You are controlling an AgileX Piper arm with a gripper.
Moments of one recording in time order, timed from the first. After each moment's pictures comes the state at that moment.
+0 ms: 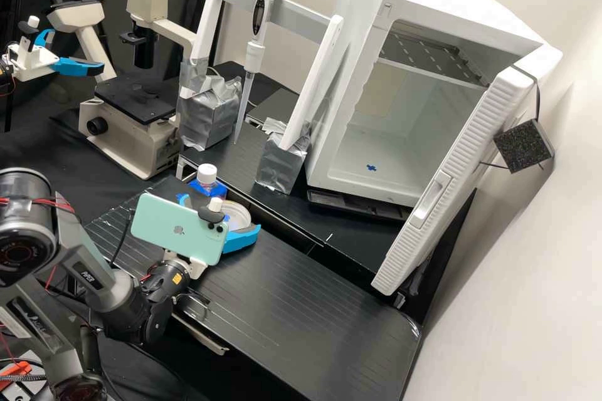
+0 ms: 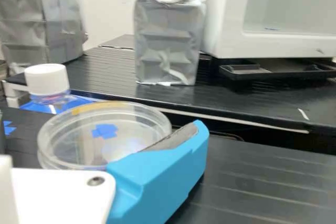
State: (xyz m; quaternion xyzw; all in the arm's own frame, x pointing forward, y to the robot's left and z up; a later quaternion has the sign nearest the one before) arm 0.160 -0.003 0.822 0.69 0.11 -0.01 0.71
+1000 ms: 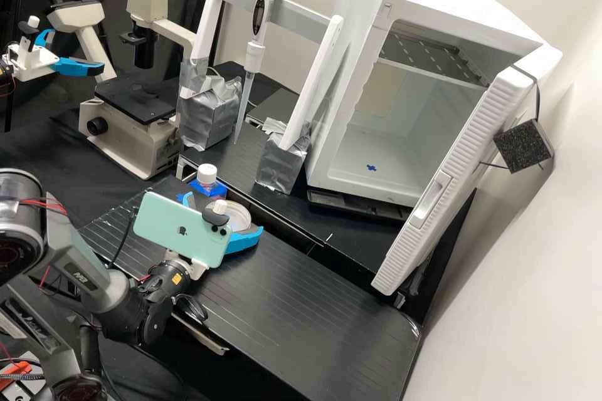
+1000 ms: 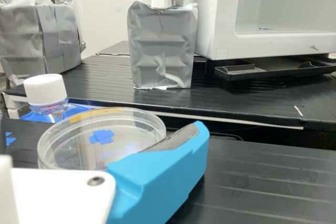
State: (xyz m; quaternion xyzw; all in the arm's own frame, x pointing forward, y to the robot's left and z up) arm 0.158 0.000 0.825 0.71 0.11 0.00 0.70
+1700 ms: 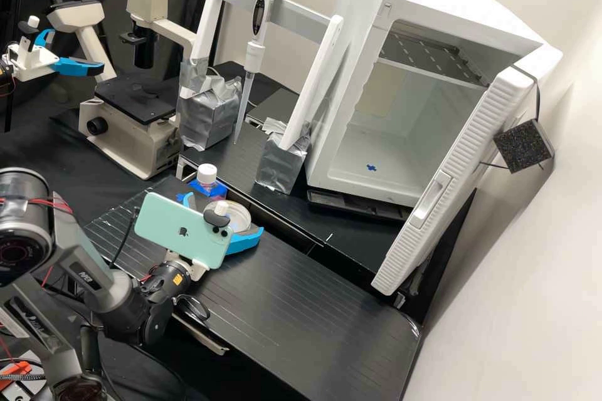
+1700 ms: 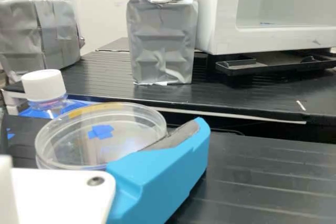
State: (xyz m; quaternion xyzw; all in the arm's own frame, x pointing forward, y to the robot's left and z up) arm 0.160 -0.003 0.822 0.71 0.11 -0.01 0.69
